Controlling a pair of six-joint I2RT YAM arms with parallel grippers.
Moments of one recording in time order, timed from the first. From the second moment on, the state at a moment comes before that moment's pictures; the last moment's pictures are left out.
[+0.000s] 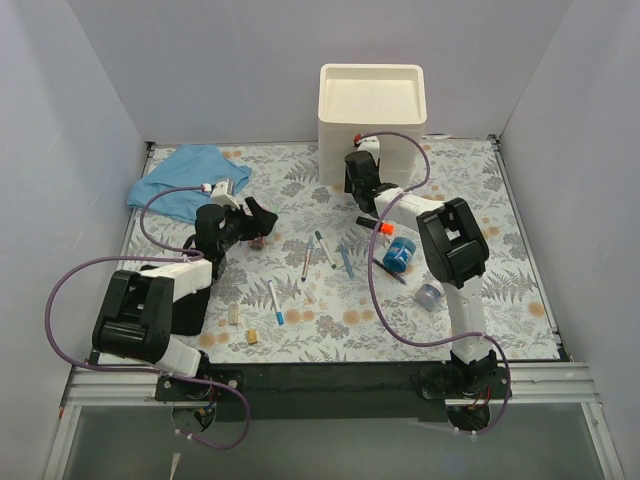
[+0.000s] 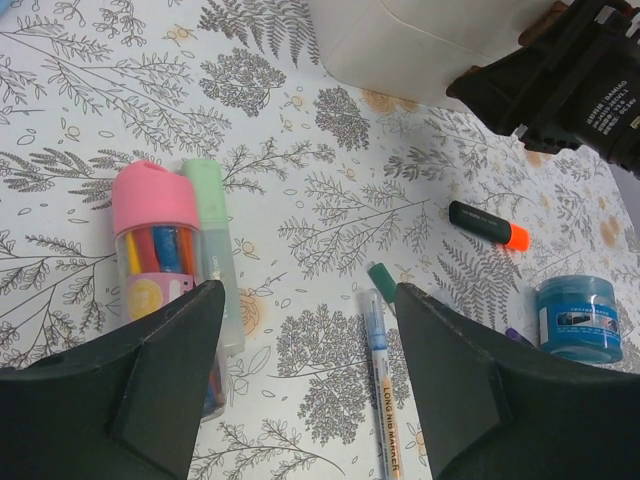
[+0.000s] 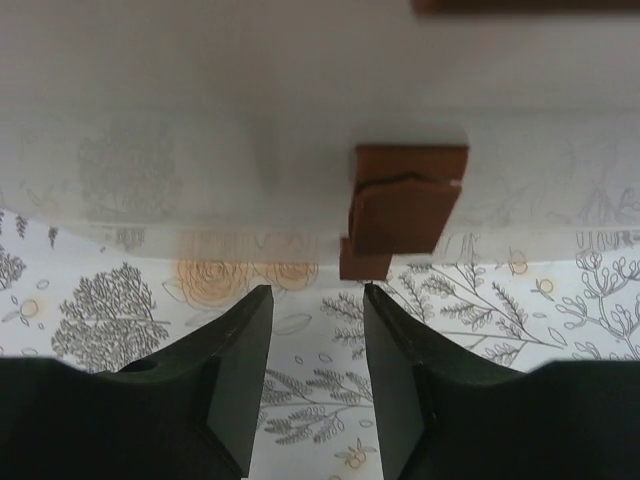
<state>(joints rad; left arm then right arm) -0.20 1.48 0.60 0.61 0.27 -0.50 0.53 2.17 1.53 0.09 0.44 0.29</state>
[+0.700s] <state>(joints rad) -0.17 1.54 0.60 0.68 0.29 -0.51 0.52 2.23 1.60 0.06 0.50 0.33</state>
